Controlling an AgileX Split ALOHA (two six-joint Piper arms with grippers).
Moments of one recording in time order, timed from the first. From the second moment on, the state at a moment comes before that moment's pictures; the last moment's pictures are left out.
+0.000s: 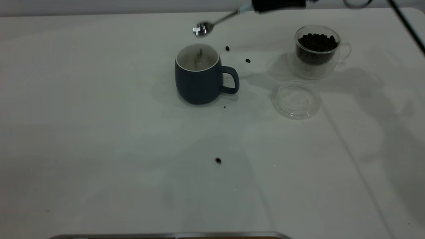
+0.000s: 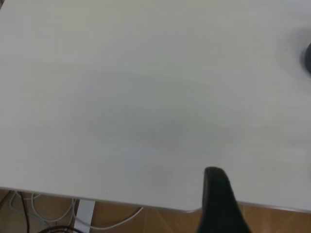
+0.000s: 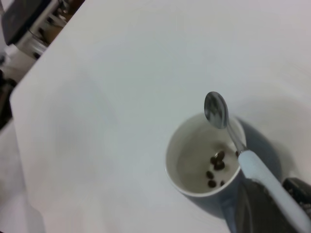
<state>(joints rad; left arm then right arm) 0.06 -0.02 -0.49 -0.04 1.13 -0.10 0.11 2.36 -1.59 1.30 0.99 -1.44</state>
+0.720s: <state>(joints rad) 0.06 -0.02 -0.49 -0.04 1.13 -0.10 -0.10 2.18 -1.58 0.91 1.18 -1.10</state>
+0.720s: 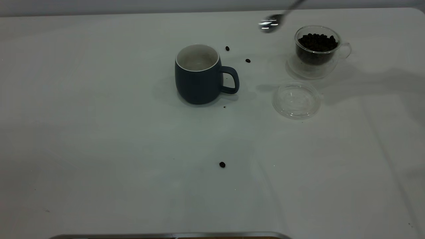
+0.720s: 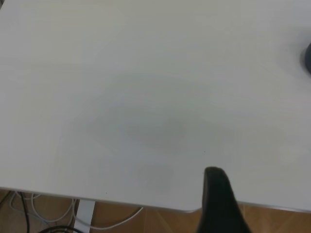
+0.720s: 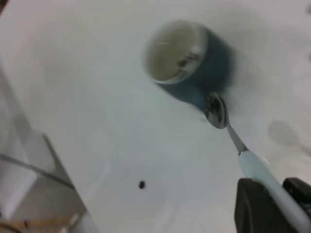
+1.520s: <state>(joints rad) 0.06 -0.02 -0.49 -0.04 1.13 -0.11 -0.34 2.30 -1.25 1.12 1.08 -1.27</state>
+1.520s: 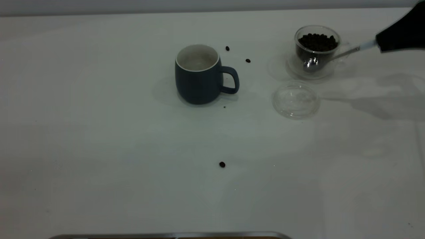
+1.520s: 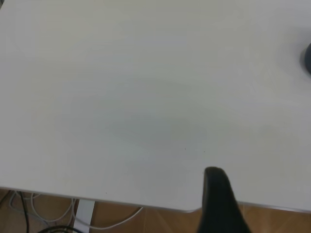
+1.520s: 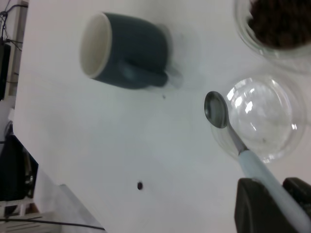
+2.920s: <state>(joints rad) 0.06 -0.02 -0.49 -0.04 1.13 -0.10 -0.25 2.53 -1.25 1.35 0.90 -1.33</state>
